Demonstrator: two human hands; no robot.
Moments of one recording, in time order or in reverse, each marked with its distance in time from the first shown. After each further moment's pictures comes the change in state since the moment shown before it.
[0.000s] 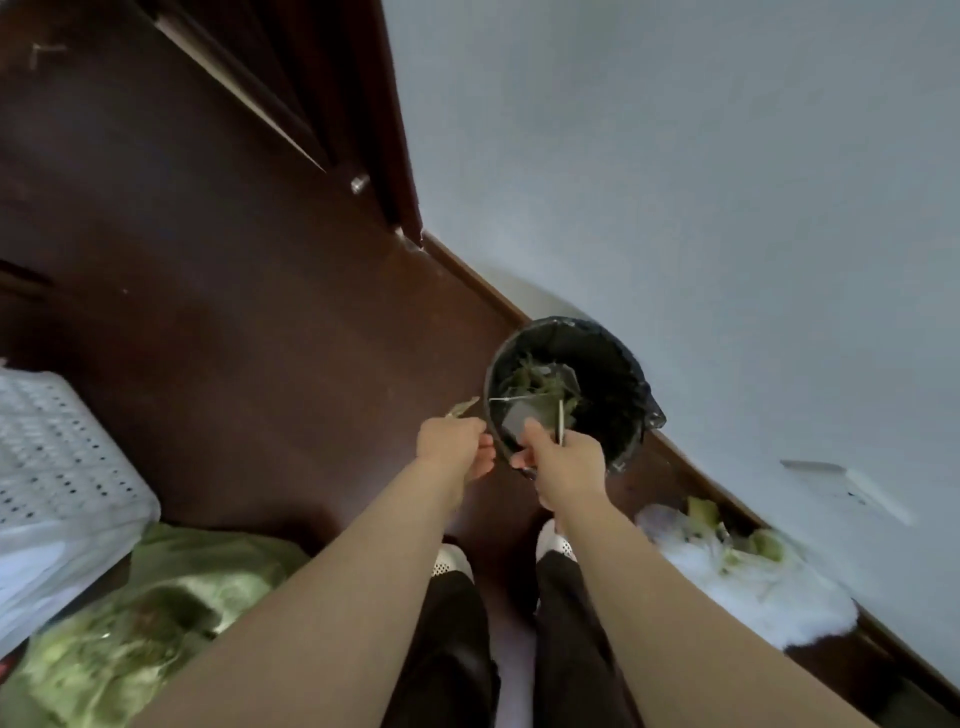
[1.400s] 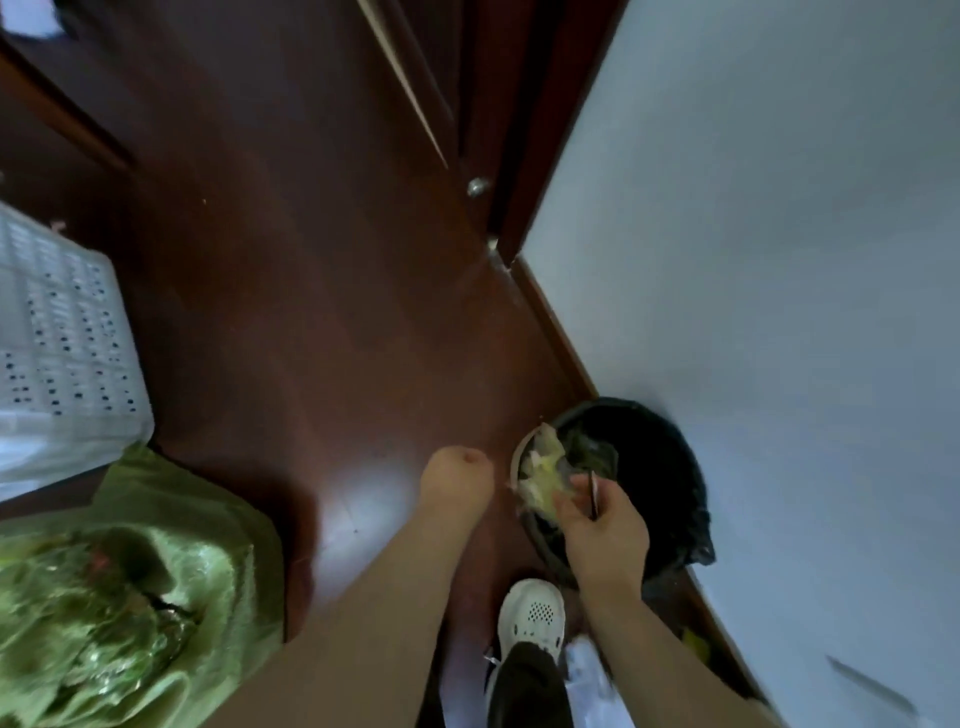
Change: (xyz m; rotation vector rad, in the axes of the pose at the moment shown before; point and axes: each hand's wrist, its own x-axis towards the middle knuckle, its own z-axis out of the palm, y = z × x) left_hand 0.064 0.001 -0.039 0.217 0.134 0.227; right_hand 0.040 -0.011 0.028 -0.495 0.021 -0.445
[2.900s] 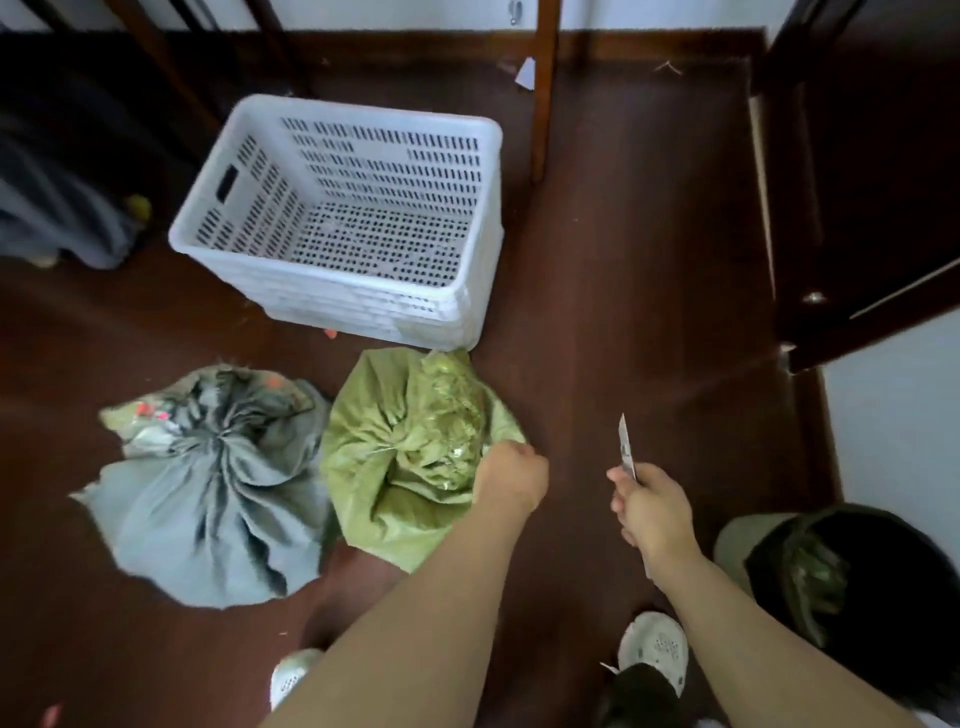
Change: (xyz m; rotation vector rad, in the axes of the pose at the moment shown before) left_hand -0.174 -0.182 -0.238 -0.280 0.386 -0.156; right_hand -0.218 -0.085 0.143 -0.135 -0.576 -0.176
